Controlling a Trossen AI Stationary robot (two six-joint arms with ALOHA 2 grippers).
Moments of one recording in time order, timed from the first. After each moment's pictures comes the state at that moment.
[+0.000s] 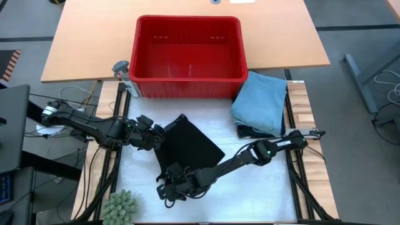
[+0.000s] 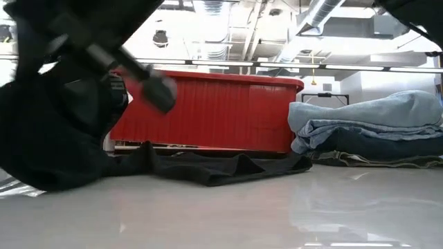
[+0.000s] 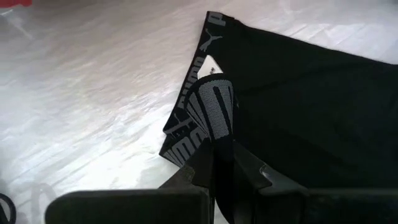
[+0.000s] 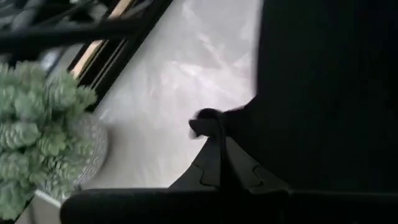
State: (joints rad) left arm -0.26 1.08 0.85 -0.95 -0.54 -1.21; right arm 0.41 2.59 2.35 -0.50 0.49 1.21
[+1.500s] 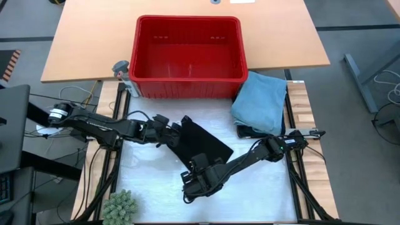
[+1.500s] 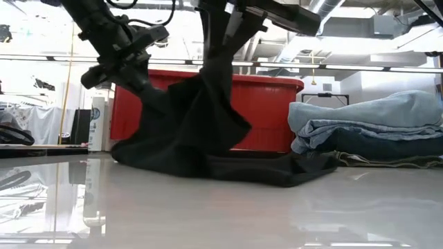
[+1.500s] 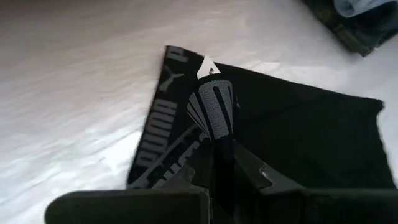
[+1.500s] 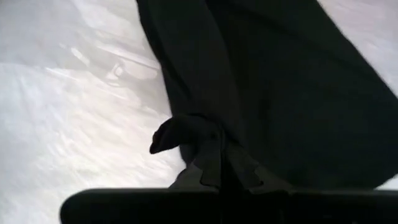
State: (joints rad) left arm -0.13 1.26 0.80 -0.47 -0.53 -1.07; right arm 0.45 2.39 2.33 -1.37 0.60 1.58
